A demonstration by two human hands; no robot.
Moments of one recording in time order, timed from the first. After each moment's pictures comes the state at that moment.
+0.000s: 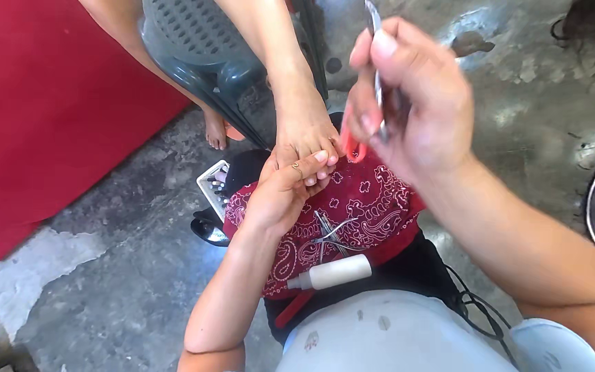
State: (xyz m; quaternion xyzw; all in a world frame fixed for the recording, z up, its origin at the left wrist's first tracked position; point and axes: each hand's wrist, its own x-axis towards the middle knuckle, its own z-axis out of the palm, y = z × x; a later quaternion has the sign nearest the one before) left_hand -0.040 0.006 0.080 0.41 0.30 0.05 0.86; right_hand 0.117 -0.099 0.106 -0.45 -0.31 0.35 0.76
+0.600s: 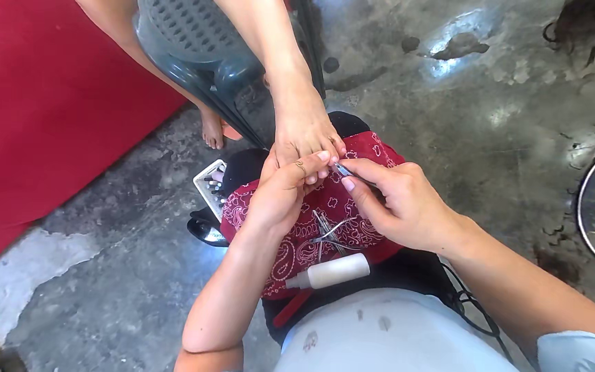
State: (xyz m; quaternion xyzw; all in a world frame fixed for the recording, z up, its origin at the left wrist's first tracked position) left_hand -0.037 0.000 0.084 0.45 0.33 0.06 0.83; right_hand 0.072 -0.163 0.073 -0.72 -0.52 0.15 0.43
